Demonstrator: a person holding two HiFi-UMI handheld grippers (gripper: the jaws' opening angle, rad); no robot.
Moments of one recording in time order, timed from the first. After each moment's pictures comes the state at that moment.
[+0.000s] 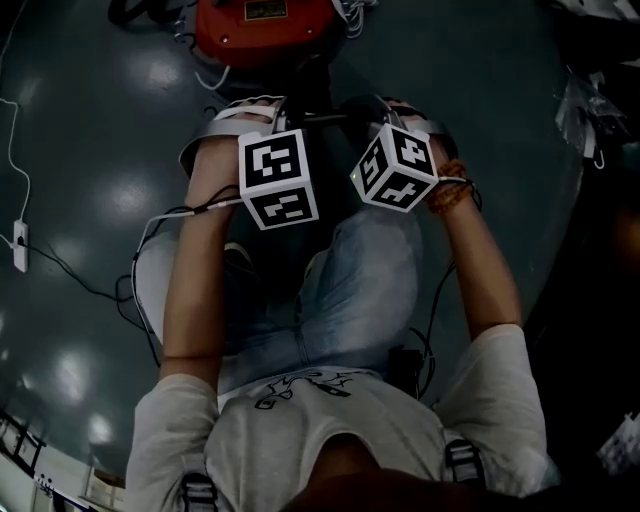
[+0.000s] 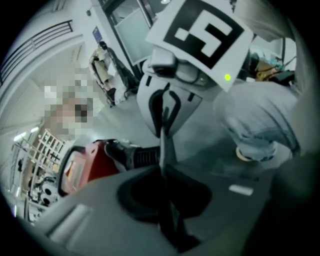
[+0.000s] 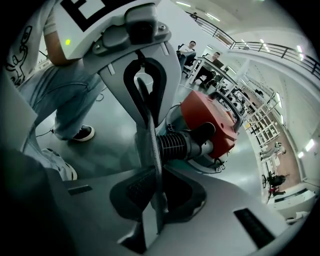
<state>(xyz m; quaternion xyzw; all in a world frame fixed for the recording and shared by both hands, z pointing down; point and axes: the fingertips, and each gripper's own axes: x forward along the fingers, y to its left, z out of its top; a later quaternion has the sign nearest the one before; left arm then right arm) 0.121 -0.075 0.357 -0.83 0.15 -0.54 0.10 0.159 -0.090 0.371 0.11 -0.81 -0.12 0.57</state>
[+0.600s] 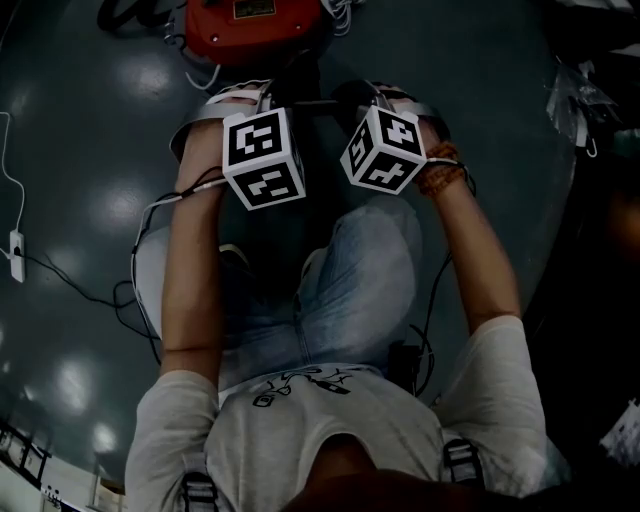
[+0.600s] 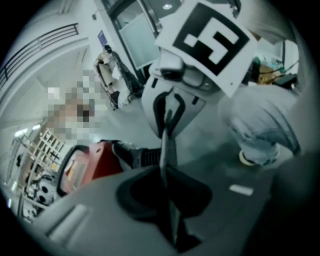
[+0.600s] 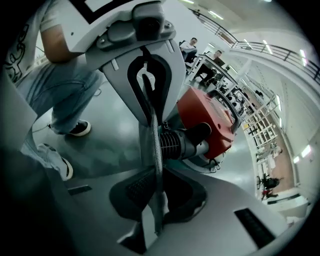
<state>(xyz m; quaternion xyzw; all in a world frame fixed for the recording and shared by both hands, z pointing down) 0.121 -0.089 0.354 -0.84 0.15 -0.51 0.10 0.159 -0.102 0.370 0.12 -0.79 -0.14 0.58</state>
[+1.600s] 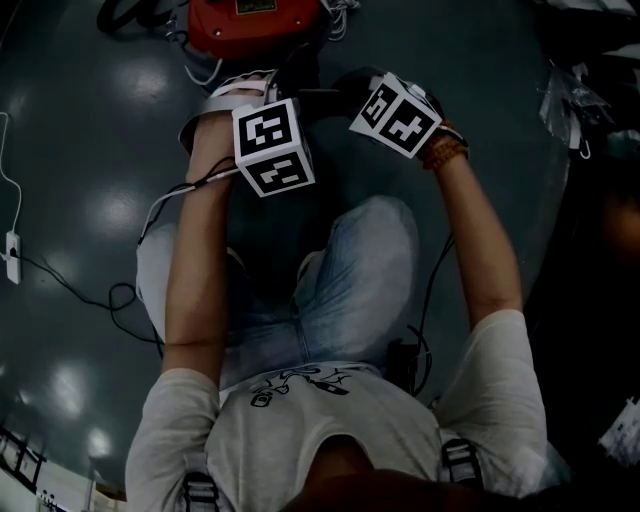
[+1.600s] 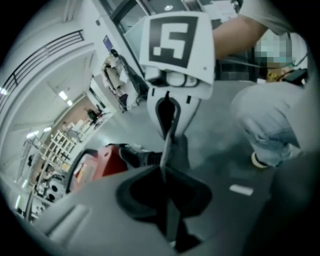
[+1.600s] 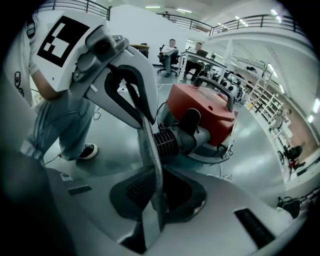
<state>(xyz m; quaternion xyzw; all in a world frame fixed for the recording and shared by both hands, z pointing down) 0.123 -0.109 0.350 -0.84 0.21 -0.50 0.12 0.162 -0.118 0.375 0.11 -0.83 0.00 0.54</state>
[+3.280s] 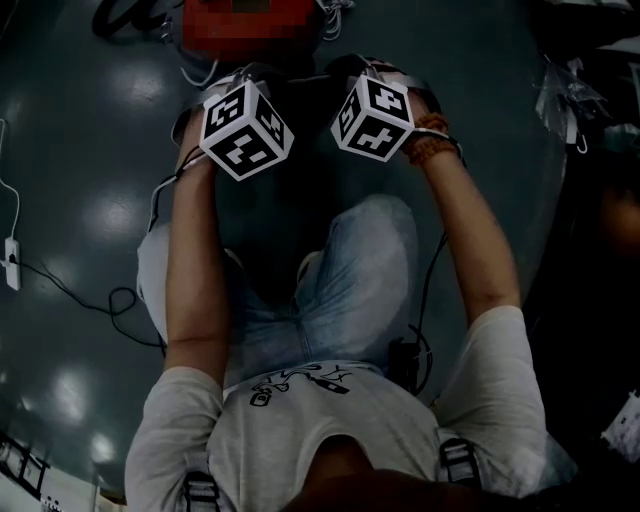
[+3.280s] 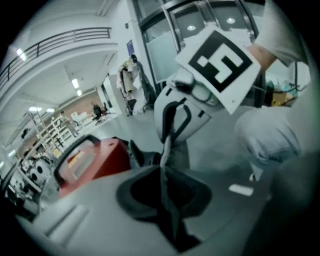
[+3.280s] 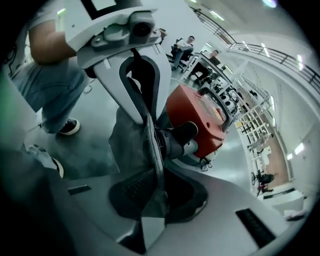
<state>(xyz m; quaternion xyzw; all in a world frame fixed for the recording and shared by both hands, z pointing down) 0.113 -0.125 0.350 -0.89 0.23 -0.40 0.03 0.152 -0.144 0.372 0.14 -0.78 -0.15 0.59</state>
